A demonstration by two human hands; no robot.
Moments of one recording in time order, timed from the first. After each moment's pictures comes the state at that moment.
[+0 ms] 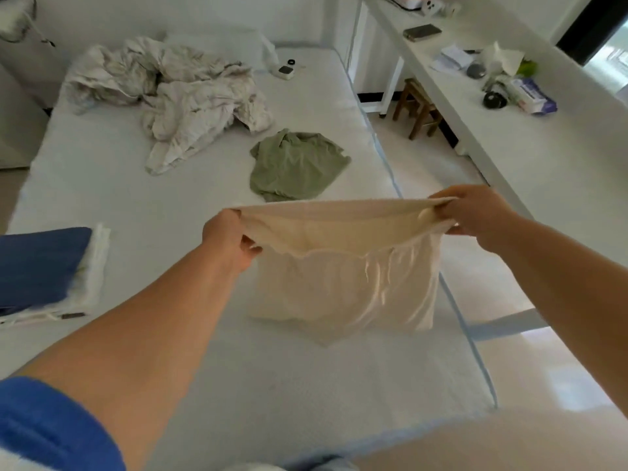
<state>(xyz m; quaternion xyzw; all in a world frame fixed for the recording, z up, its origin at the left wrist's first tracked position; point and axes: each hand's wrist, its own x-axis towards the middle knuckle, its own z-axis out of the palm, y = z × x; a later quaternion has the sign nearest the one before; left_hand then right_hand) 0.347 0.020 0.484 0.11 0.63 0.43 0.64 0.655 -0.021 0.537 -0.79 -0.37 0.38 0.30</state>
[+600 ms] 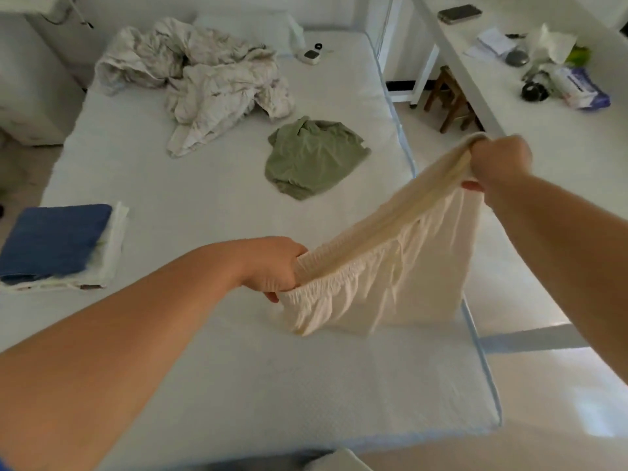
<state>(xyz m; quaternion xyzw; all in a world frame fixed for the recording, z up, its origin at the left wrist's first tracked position) 0.386 -0.019 0.514 0.72 0.47 -0.13 0.50 0.687 0.058 0.538 -0.84 -0.24 0.29 0.39</state>
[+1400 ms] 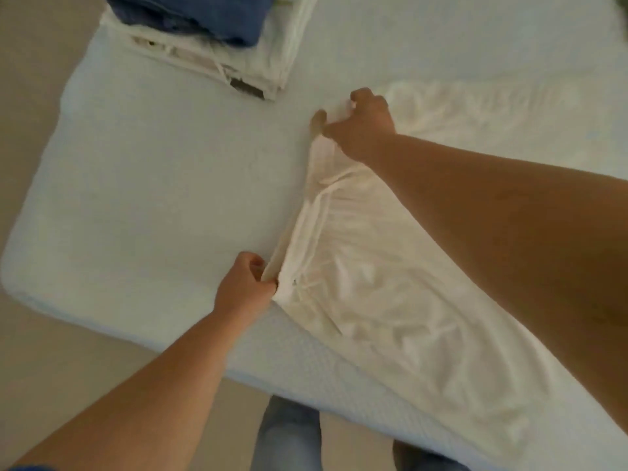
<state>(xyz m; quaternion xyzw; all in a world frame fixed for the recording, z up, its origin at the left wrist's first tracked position) -0.041 -0.174 0.066 0.26 0.85 0.11 0.45 0.047 0.077 0.100 -0.62 -0.66 0.42 0.02</state>
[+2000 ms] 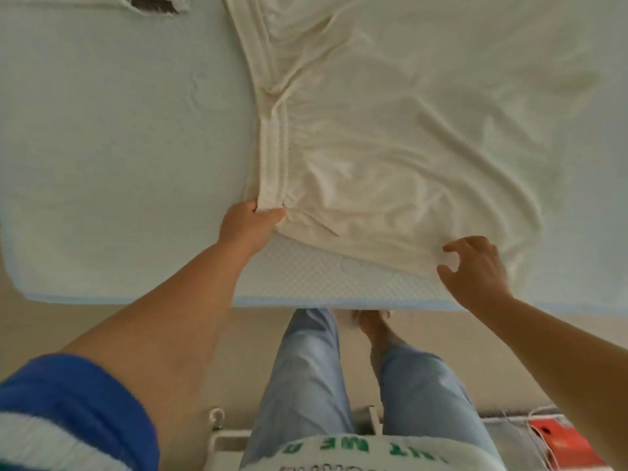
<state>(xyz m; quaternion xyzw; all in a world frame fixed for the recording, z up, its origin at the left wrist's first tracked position) -0.025 -0.178 0.079 0.30 0.80 0.06 0.52 0.305 -0.226 0.100 -0.75 -0.54 0.32 -0.21</state>
